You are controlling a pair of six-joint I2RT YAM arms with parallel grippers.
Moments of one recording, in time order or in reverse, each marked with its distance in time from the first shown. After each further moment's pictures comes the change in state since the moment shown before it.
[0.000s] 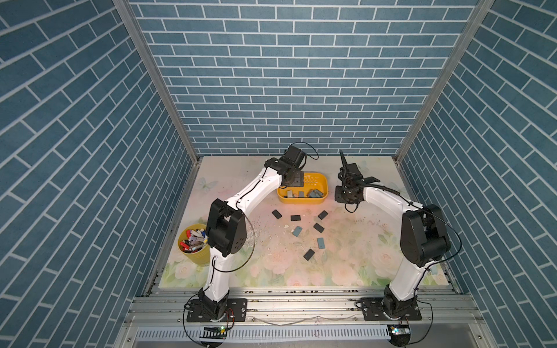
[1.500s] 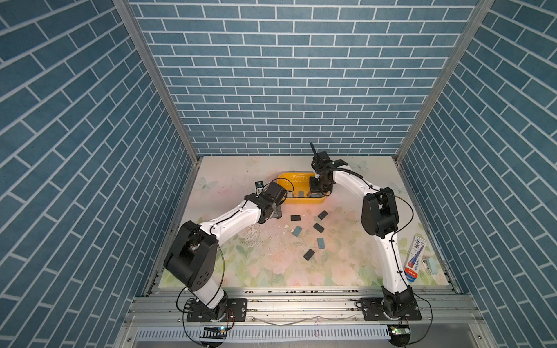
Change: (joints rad) left arm 0.000 -0.386 -0.770 0.205 -0.207 -0.231; right arm 0.093 0.536 0.695 -0.300 -0.181 -0.055
